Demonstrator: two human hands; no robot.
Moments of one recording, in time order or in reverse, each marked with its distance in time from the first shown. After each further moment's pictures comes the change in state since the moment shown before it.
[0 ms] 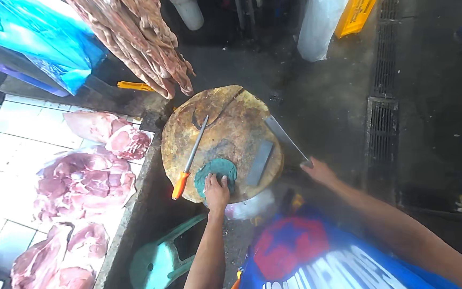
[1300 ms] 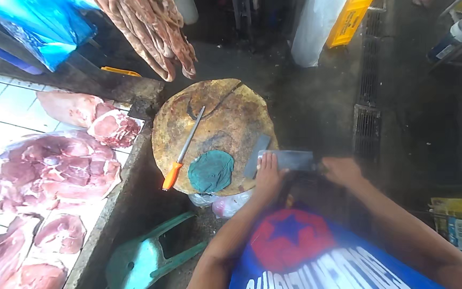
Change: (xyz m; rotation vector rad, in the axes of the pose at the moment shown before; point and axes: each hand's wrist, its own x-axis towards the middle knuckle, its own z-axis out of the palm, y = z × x) left_hand -0.063 0.154 0.073 0.079 -0.129 0.637; right_hand -0.089 -0.024 -0.075 -0.695 0.045 -0.107
